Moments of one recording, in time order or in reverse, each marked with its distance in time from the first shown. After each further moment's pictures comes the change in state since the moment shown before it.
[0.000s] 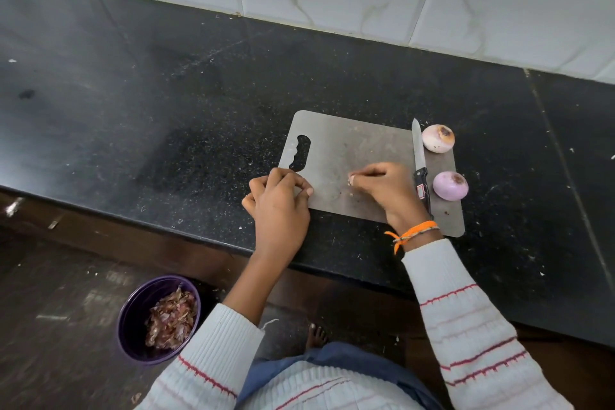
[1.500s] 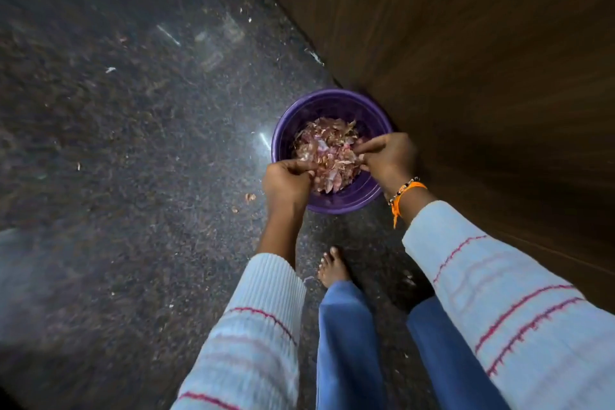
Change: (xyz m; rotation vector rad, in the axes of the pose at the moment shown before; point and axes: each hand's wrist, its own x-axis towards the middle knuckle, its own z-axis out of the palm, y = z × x) left_hand -0.127 -0.640 0.030 -0.652 0.223 -1.331; right_hand -0.040 0.325 0.628 -0.583 -0.556 0.211
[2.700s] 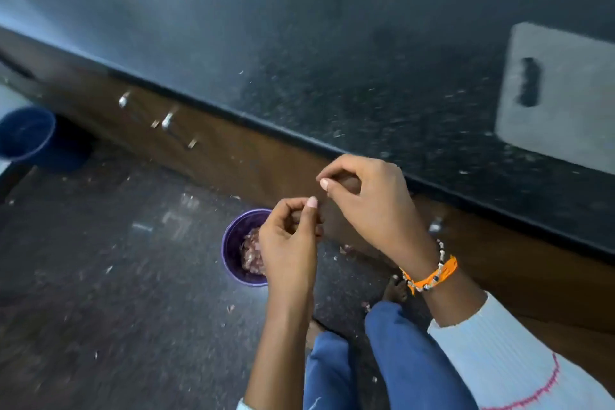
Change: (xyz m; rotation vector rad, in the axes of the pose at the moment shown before) left_hand -0.425 0.171 0.035 -0.155 -0.316 0.610; right_hand -0.345 -0.086 -0.355 0.110 0.354 -0.607
